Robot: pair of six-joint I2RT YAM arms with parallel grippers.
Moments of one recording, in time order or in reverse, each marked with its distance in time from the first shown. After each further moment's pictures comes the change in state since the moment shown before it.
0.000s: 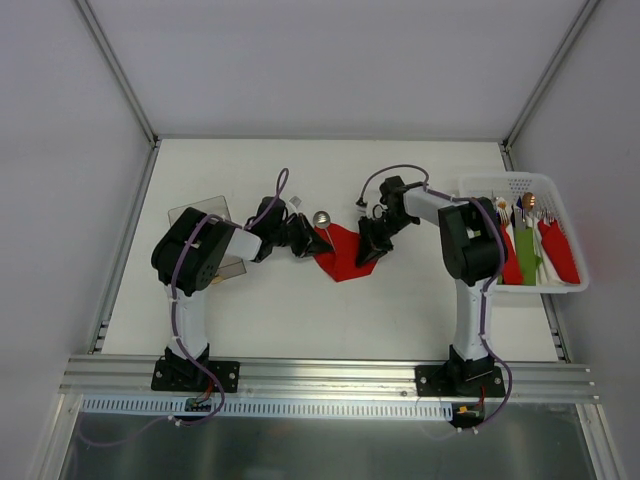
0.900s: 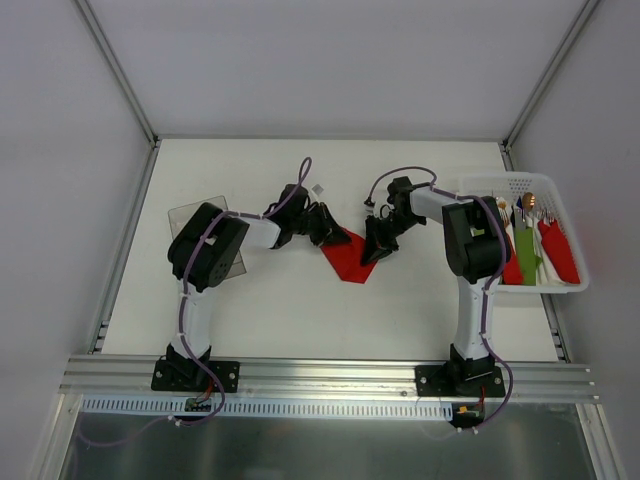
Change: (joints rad) left arm -0.078 0.084 0.238 -0.131 -0.038 0.054; right arm -0.055 0.017 -0.012 0.006 0.003 0.024
